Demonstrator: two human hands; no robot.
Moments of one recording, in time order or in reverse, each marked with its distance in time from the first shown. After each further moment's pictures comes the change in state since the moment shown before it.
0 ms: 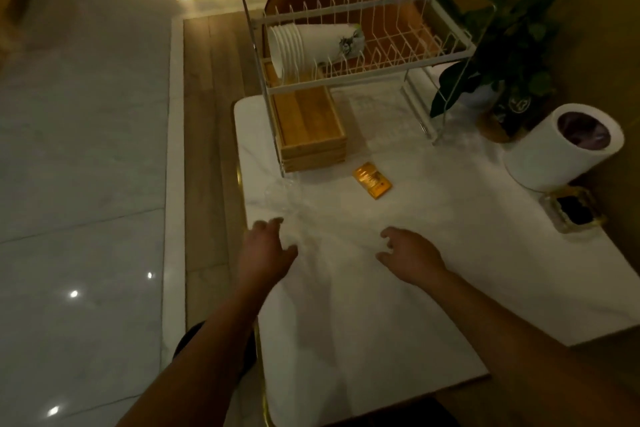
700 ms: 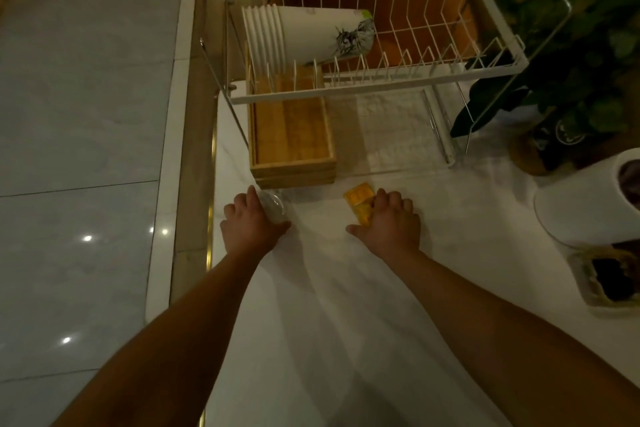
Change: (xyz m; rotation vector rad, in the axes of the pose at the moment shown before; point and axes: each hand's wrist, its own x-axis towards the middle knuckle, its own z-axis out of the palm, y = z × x) left_hand 0.121 0.045 0.026 0.109 0.097 -0.226; right_hand 0.148 -0.009 -0.033 -0.216 0.203 -0.015
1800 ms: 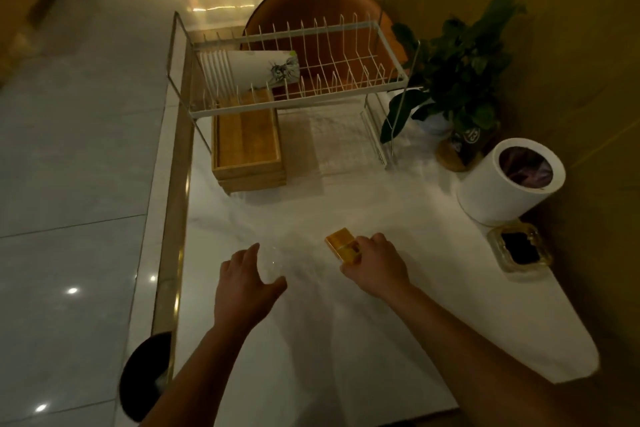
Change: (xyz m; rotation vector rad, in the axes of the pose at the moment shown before) left_hand -0.176 0.028 0.013 -0.124 0.014 0.094; right_hand -0.119 0.091 -0.025 0.250 -0.094 -0.066
